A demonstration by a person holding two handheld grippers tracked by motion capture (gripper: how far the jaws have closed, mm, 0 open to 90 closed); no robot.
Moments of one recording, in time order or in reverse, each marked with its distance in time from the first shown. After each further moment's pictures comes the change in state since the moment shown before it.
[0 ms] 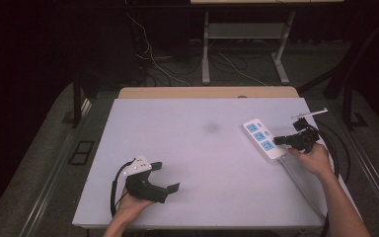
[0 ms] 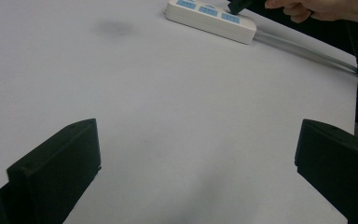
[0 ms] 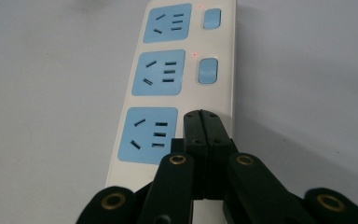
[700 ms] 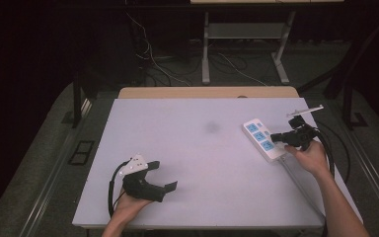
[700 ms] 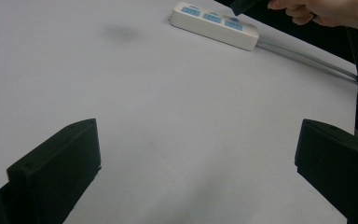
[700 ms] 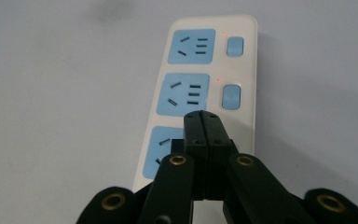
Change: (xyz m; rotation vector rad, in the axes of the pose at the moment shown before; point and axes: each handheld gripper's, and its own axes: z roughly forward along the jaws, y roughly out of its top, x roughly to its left) left arm 0.003 0.000 -0.006 -0.024 0.008 -0.015; right arm 0.019 0.012 -0.003 -0.013 -0.023 -0.076
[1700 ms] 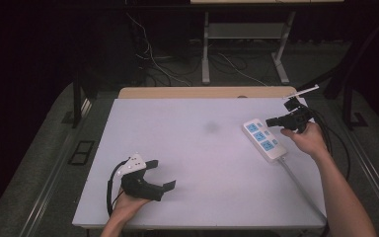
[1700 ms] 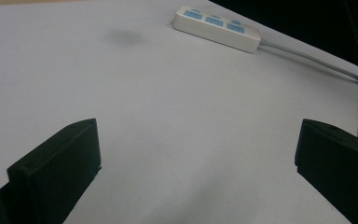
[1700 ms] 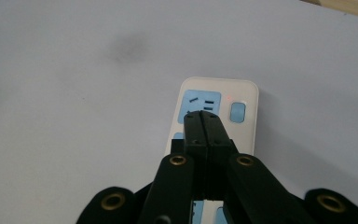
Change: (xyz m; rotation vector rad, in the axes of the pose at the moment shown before) left arm 0.003 0.000 -0.002 -0.011 0.005 0.009; right arm 0.002 0.054 -0.008 0.008 0.039 -0.037
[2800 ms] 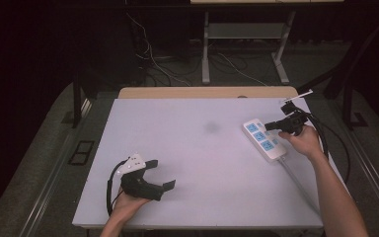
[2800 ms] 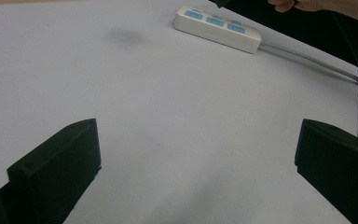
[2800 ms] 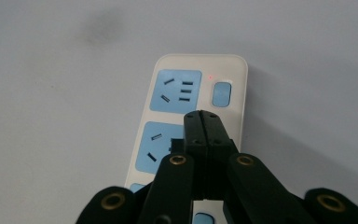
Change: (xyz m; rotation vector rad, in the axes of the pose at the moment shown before) left arm 0.001 0.000 0.000 0.000 0.000 -0.005; right arm -0.022 -0.011 0.028 0.048 0.005 0.034
